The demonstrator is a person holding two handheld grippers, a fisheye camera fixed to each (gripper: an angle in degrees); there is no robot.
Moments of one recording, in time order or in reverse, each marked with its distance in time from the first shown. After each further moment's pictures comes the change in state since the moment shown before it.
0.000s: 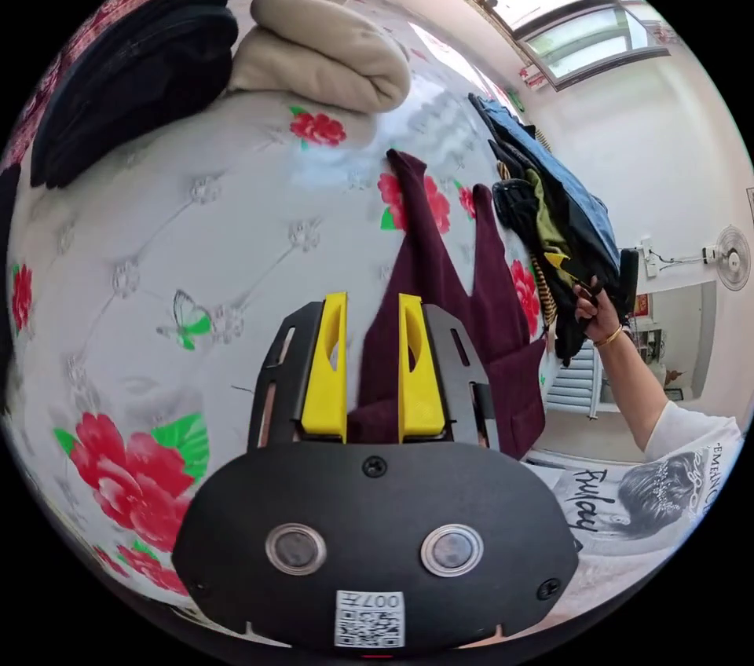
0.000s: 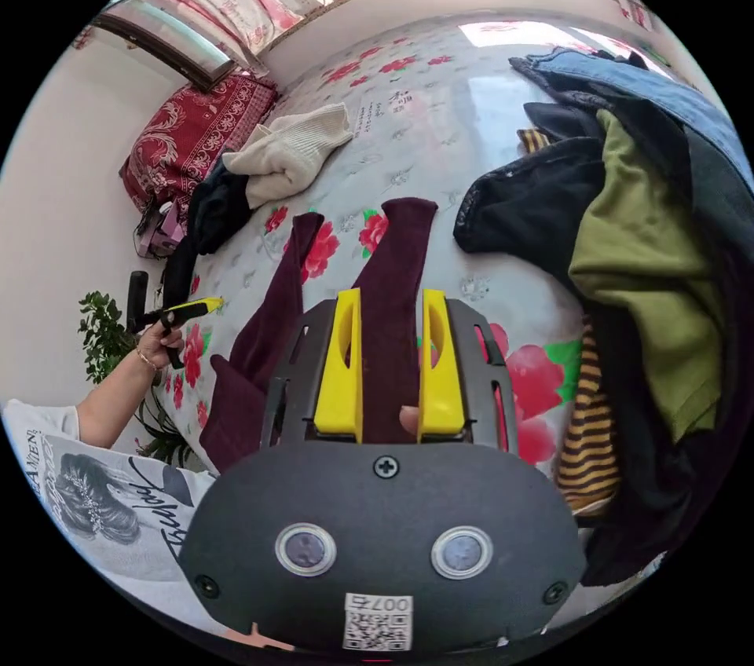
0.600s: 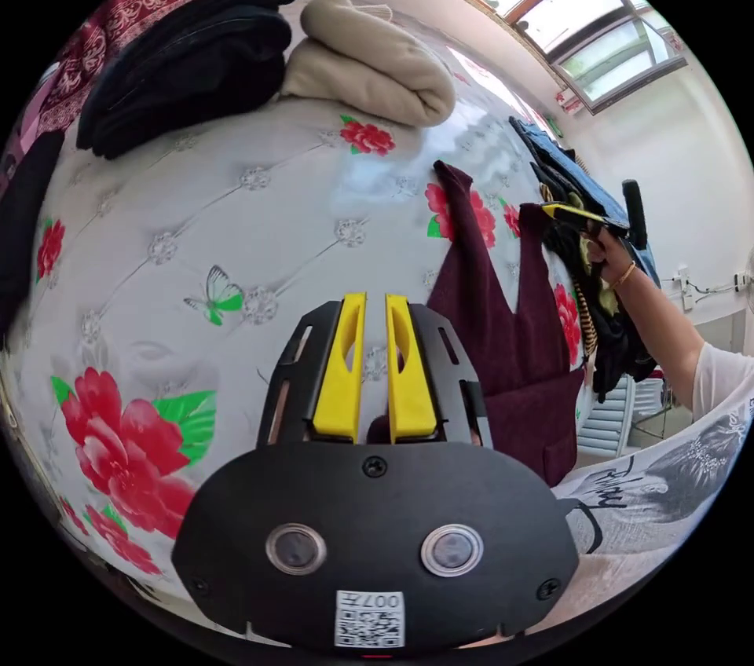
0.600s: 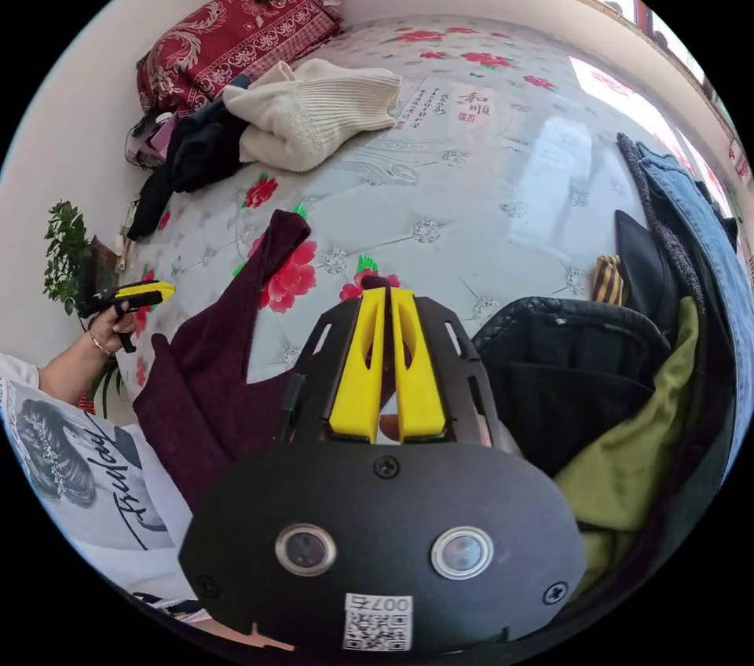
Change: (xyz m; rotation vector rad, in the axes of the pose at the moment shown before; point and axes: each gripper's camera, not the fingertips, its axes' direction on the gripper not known) left arm -0.006 0.095 0.007 0.099 -0.126 -0.185; right arm -0.031 -0.078 0.097 -0.110 0.038 -0.345
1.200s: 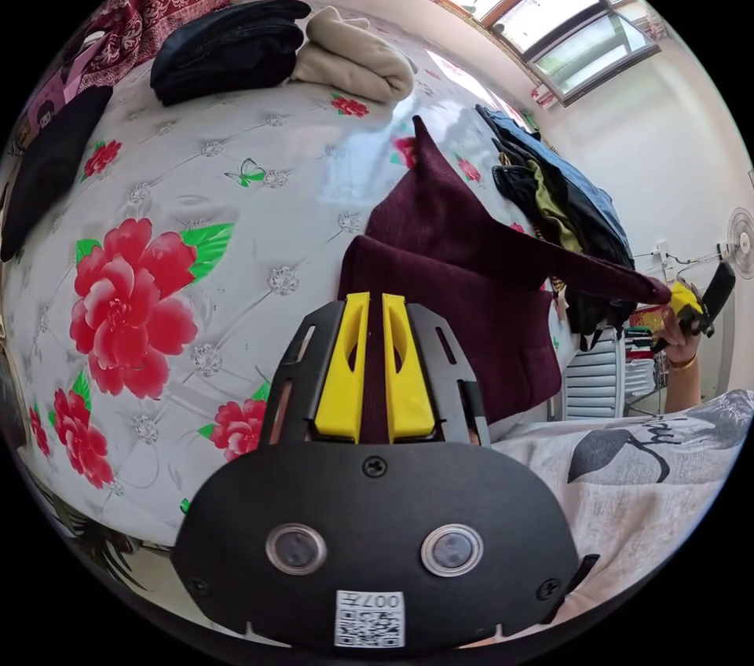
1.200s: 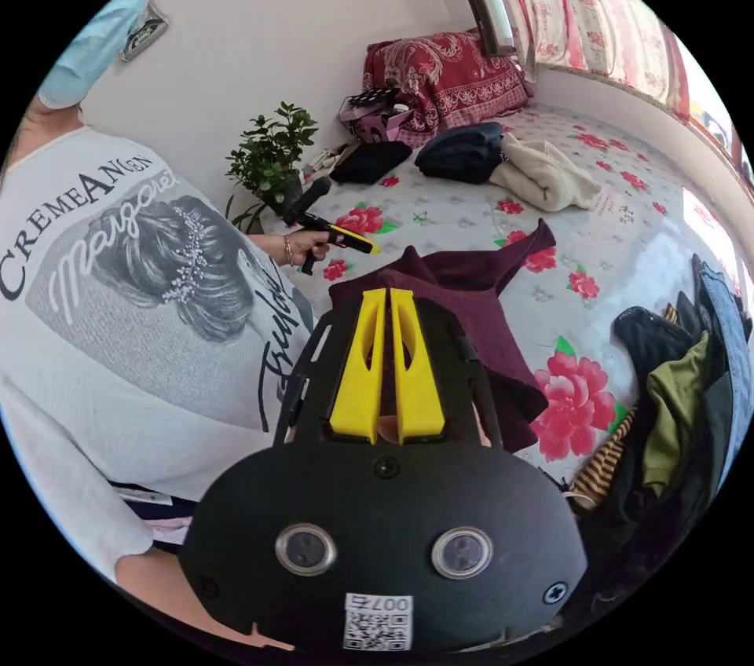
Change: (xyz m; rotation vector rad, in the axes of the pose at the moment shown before) left arm 0.016 0.150 -0.050 0.009 0.060 0.072; right arm -0.256 0.237 -0.113 0.055 -0.229 -0.394
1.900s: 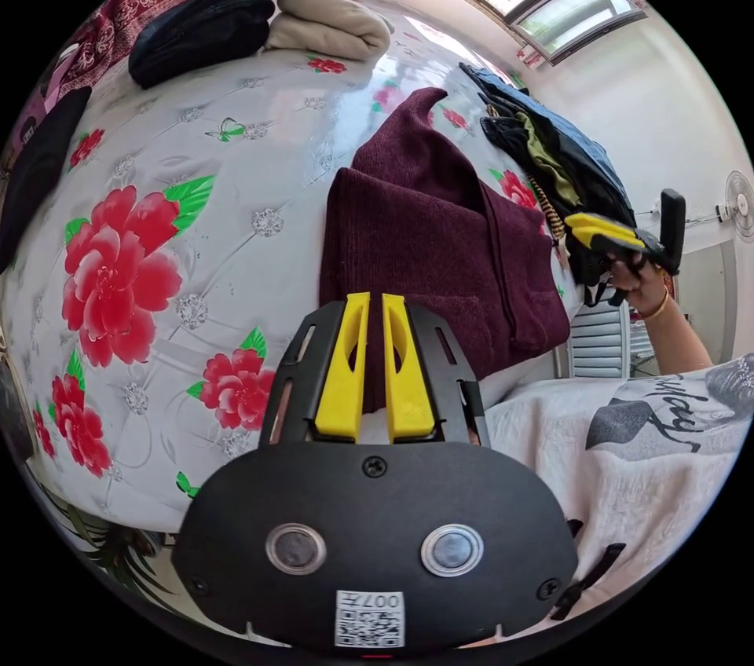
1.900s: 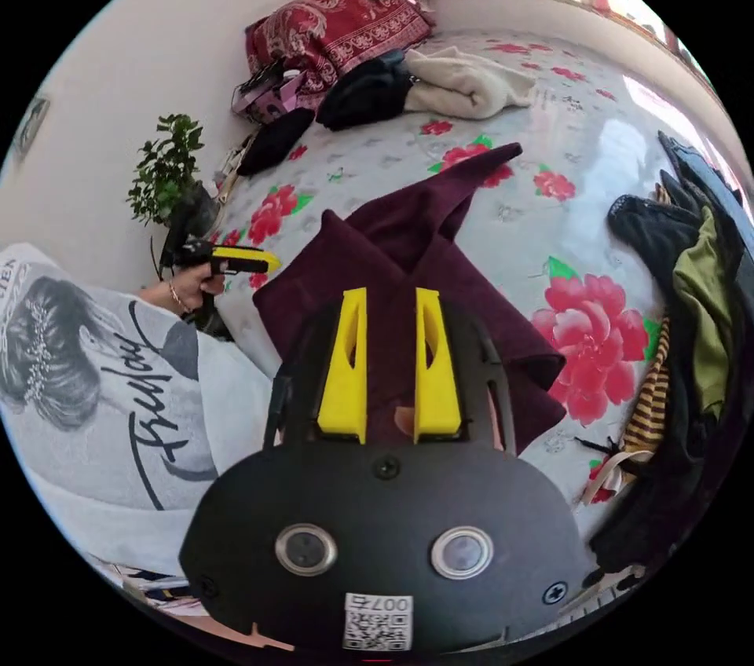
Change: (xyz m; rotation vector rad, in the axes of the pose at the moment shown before) left arm -0.003 0.020 0.019 -0.103 -0.015 0.074; right arm 0.143 -0.002 0.102 0.004 0.070 0.378
